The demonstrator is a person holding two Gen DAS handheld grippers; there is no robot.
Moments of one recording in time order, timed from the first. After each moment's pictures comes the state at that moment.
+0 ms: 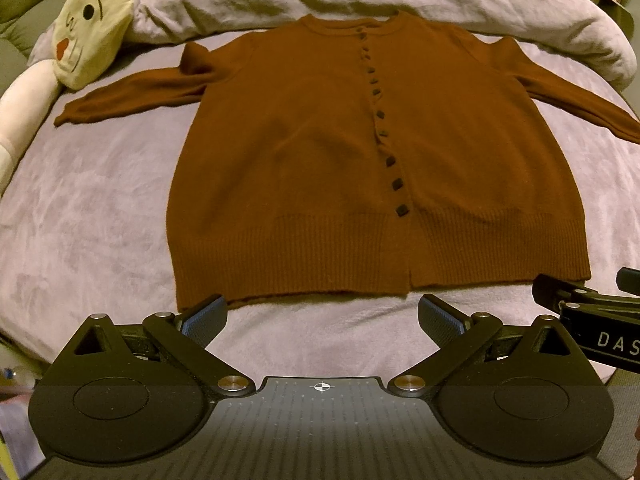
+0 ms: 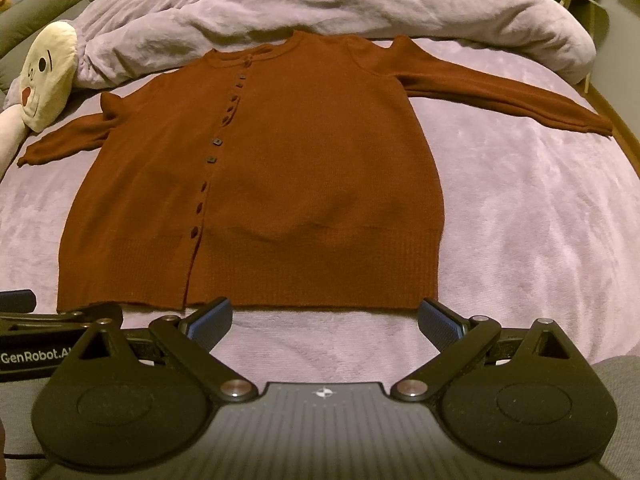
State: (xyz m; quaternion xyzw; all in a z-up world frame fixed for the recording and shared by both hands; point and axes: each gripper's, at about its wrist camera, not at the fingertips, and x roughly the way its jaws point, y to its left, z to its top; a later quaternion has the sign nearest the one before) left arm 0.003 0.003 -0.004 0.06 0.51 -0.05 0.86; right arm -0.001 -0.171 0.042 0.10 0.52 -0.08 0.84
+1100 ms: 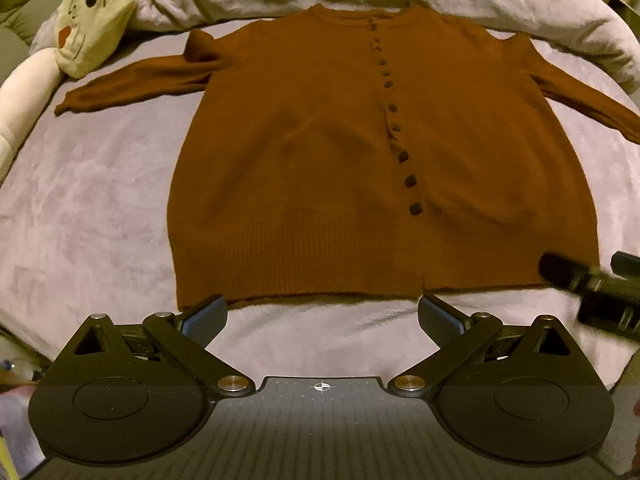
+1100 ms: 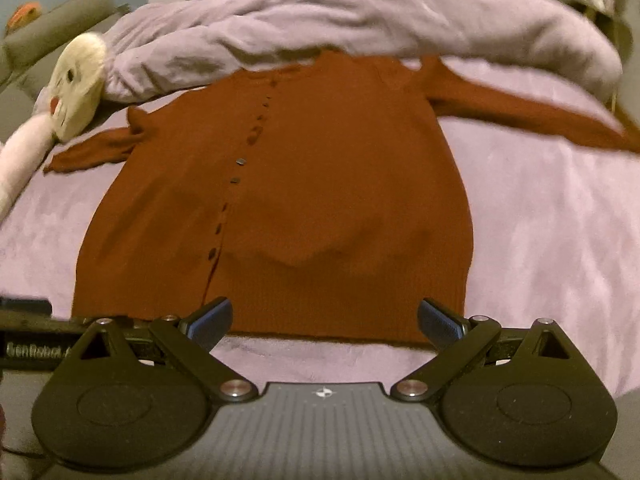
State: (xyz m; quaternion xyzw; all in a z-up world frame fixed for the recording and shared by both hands) left arm 0.016 0.011 -0.011 0.05 0.53 -0.04 0.85; right arm 0.008 -0.184 0.030 0.12 0.49 -0.04 0.86
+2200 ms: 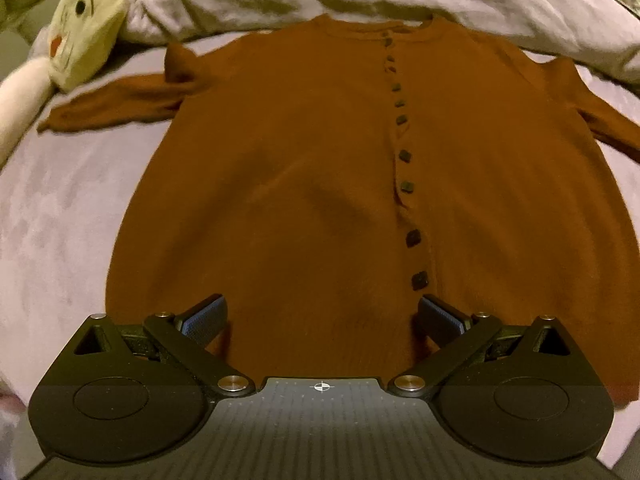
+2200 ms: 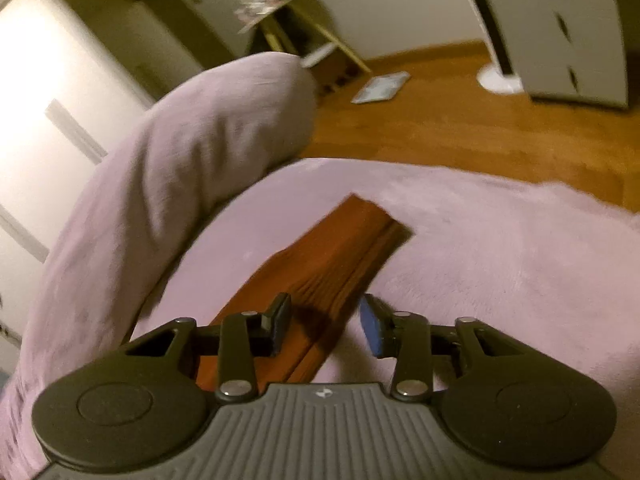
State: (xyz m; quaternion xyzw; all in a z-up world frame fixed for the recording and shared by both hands) left arm 0.097 -0.029 -0.057 0.05 0.49 0.00 0.87; right arm 0.088 -0.610 -0.069 0.43 0.23 -0.37 0.79
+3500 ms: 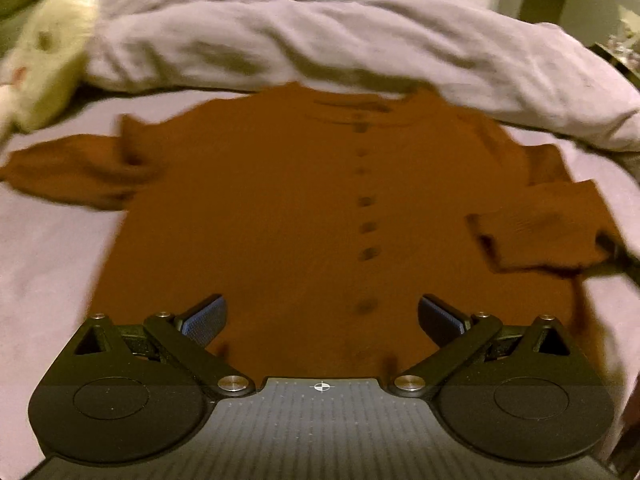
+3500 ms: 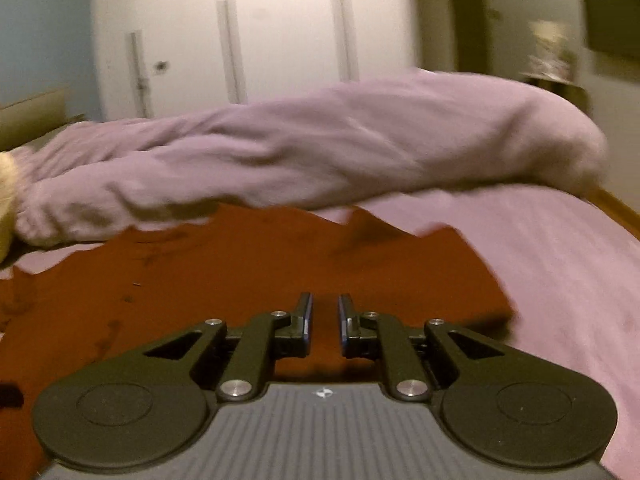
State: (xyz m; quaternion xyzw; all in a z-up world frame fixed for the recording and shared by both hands) left arm 0.190 -0.045 -0.029 -0.01 0.46 -0.06 0.88; right arm 0.158 -0.290 -0.024 0.10 0.31 -0.14 0.93
